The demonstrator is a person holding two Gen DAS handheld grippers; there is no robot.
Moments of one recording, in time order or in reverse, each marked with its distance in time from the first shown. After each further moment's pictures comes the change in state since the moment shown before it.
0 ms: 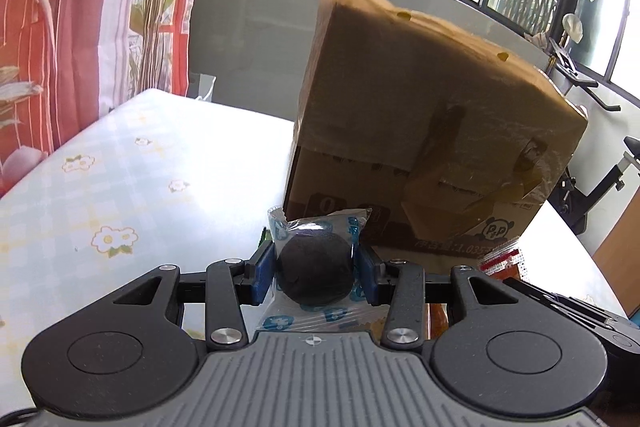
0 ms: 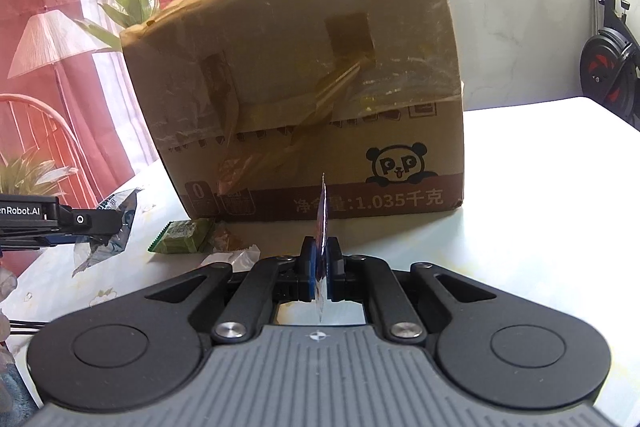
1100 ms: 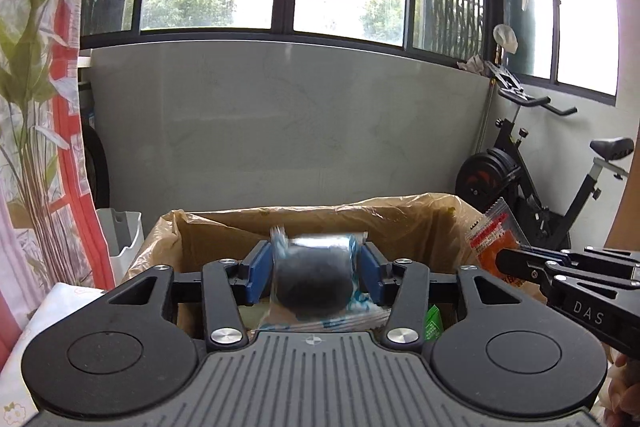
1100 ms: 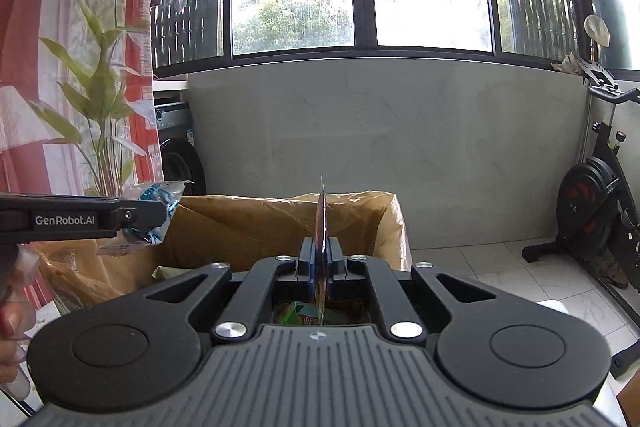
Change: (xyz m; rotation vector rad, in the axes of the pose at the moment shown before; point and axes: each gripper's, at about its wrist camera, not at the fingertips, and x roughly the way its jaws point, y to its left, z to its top) left arm 0.094 -0.127 0.168 0.266 -0.189 -0.103; right arm 0.039 -0.013 0.197 -0.158 -0.195 -0.114
